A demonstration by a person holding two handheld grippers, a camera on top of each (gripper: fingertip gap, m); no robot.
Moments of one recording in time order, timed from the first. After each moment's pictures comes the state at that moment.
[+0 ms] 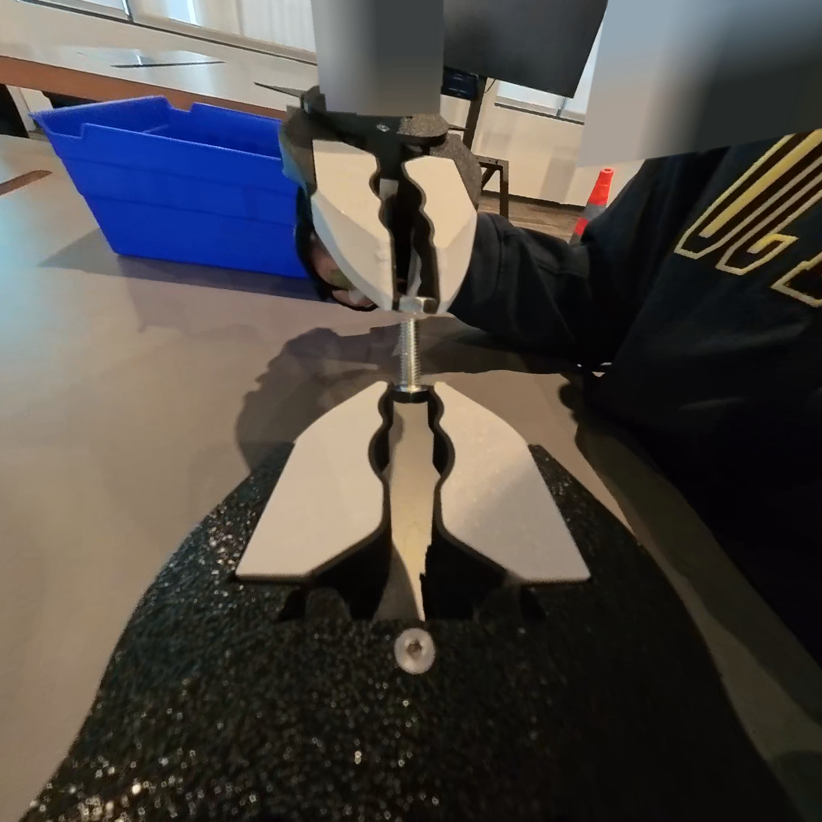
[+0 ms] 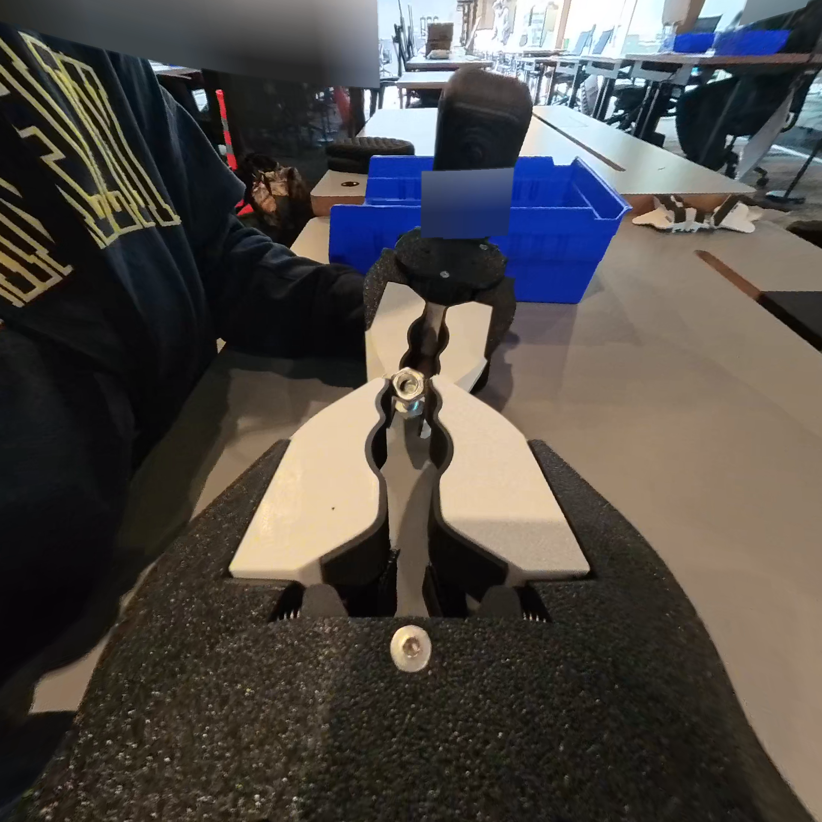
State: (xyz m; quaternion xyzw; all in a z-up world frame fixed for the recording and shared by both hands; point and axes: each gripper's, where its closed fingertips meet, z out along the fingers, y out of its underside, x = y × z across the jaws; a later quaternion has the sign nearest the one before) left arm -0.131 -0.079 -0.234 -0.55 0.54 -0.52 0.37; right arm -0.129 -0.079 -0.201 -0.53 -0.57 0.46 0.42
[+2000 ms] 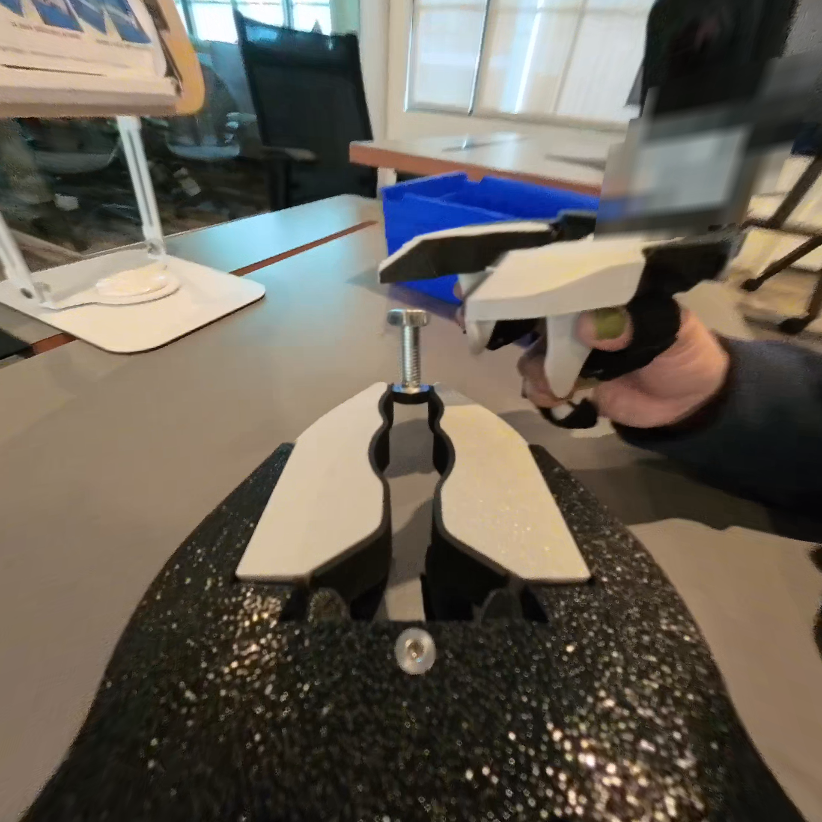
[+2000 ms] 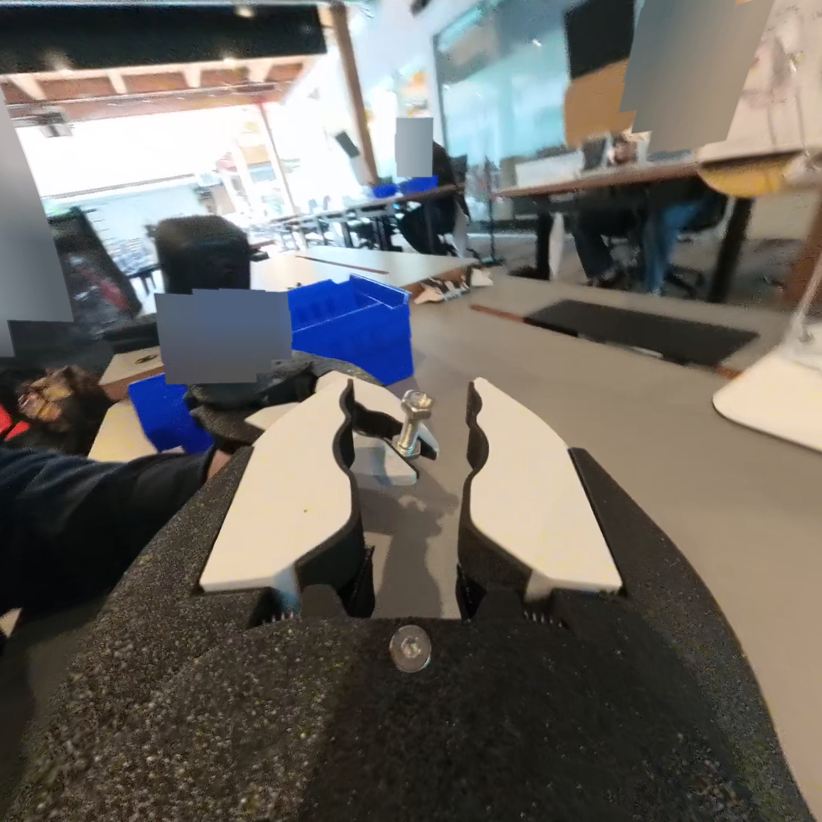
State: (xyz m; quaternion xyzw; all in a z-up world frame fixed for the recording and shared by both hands) left arm -0.148 -0.010 -0.223 -0.67 0.36 -0.35 0.55; right arm -0.159 -0.015 -0.176 -0.63 -0.31 0.42 0.57
